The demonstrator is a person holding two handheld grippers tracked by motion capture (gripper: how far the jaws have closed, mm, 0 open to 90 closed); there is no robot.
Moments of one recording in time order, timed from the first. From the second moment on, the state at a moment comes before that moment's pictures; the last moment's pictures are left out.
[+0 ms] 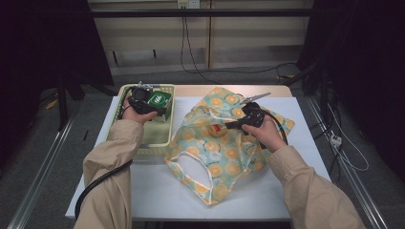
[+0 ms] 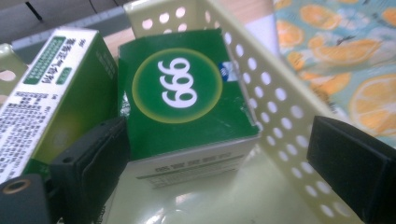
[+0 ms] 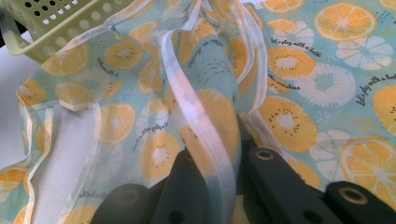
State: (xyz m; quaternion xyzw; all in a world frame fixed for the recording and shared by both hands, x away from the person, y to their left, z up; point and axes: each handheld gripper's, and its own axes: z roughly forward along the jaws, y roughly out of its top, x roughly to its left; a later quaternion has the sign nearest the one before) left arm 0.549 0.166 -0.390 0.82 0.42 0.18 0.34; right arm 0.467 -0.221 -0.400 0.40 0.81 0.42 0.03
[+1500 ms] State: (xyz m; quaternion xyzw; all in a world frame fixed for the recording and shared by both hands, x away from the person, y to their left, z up) left arm 0.497 0.194 -0.338 0.82 0.43 0.15 0.35; right arm 0.467 -0.221 -0.399 0.42 0.81 0.42 0.04
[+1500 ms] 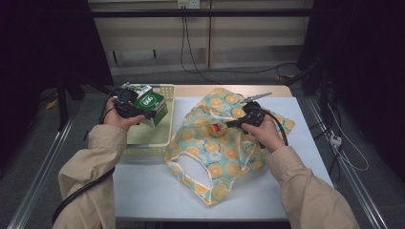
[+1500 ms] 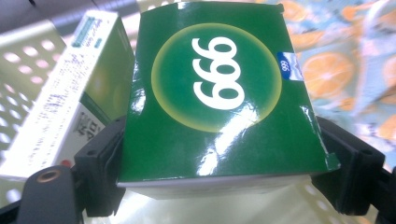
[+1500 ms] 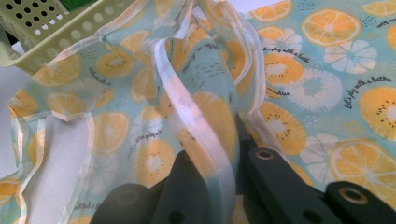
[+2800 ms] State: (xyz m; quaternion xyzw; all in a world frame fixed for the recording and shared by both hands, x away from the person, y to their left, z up) left arm 0.417 0.078 -0.345 0.88 0.24 0.05 0.40; right arm 0.463 -0.222 -0.393 0.42 0.80 0.42 0.05
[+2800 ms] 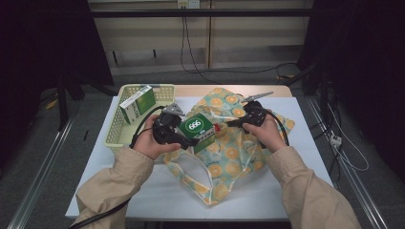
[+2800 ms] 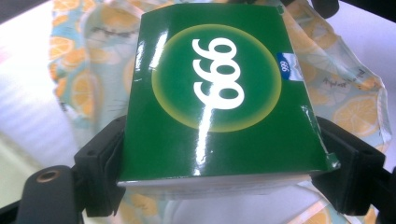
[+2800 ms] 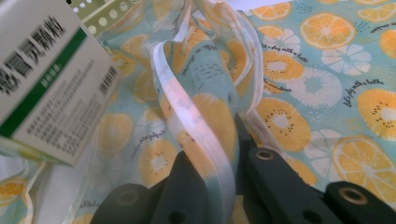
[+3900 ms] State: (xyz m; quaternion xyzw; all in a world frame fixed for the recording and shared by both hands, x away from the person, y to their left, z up) left arm 0.418 0.010 -0.400 0.90 0.21 0.03 0.38; right arm 0.460 -0.224 -0.382 0.42 0.80 0.43 0.05
